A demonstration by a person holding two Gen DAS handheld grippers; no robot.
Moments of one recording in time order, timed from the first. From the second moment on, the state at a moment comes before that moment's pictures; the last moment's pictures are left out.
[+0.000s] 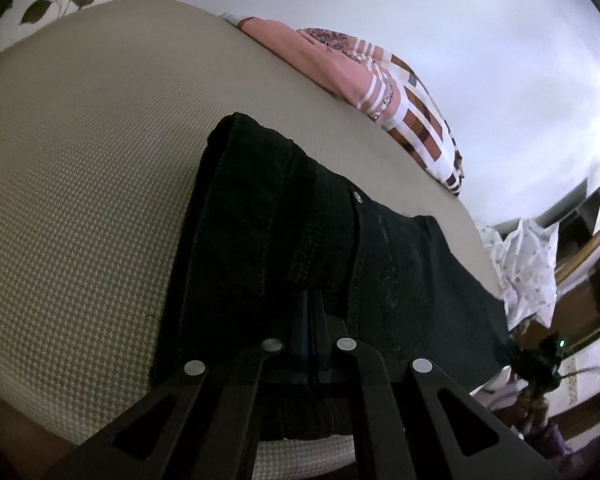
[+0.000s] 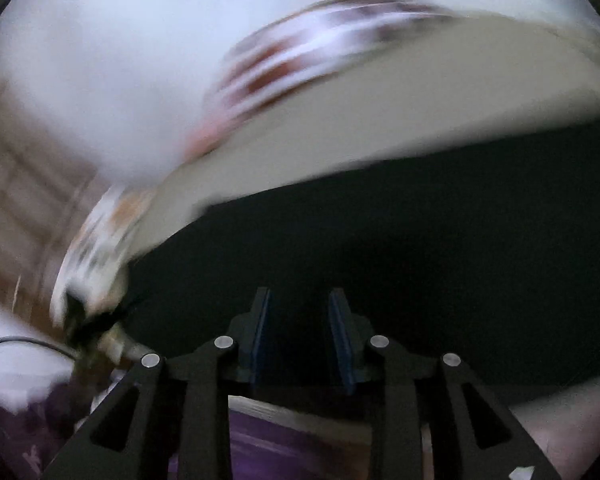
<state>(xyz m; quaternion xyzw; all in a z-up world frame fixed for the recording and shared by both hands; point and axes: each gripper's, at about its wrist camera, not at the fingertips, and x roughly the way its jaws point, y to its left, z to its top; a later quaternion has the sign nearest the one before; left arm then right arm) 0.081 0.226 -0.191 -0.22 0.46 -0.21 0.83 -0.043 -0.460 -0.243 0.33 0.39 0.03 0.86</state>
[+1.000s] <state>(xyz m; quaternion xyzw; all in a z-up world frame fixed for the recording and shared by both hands) 0.077 0.228 -0.189 -0.22 0.46 -0.19 0.84 -0.138 -0.592 -0.268 0.50 0.24 -0.07 0.83</state>
